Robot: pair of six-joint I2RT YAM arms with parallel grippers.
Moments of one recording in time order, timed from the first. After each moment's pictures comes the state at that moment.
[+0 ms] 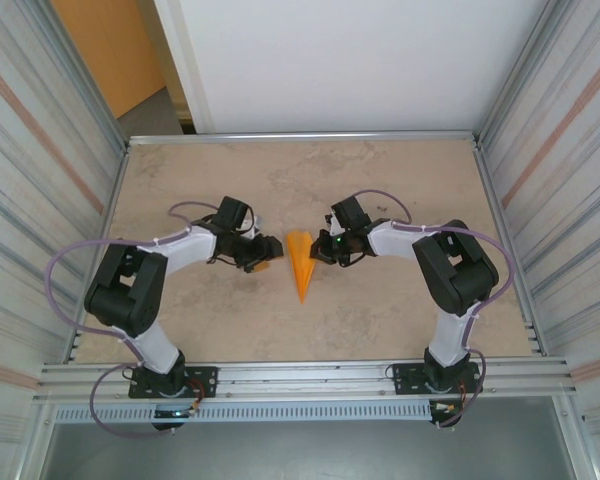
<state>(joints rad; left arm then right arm) -0.42 1.69 0.93 -0.34 0.55 -0.68 0.55 1.84 1.00 -0.15 -0.47 0.79</state>
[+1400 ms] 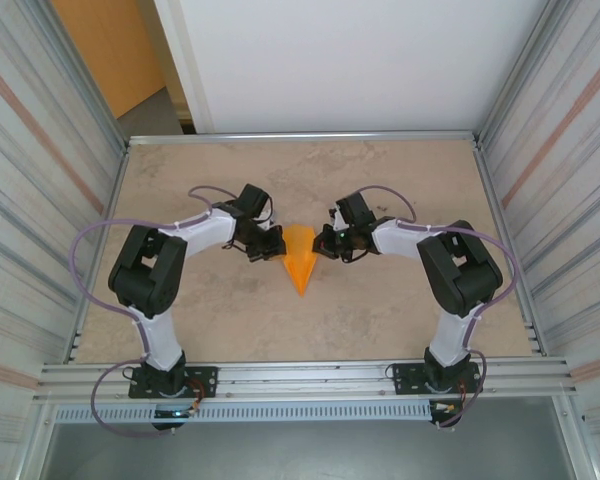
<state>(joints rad) -0.48 1.84 1.16 -0.51 0.45 -0.63 0.52 1.82 1.00 -0.13 -0.47 0.79</state>
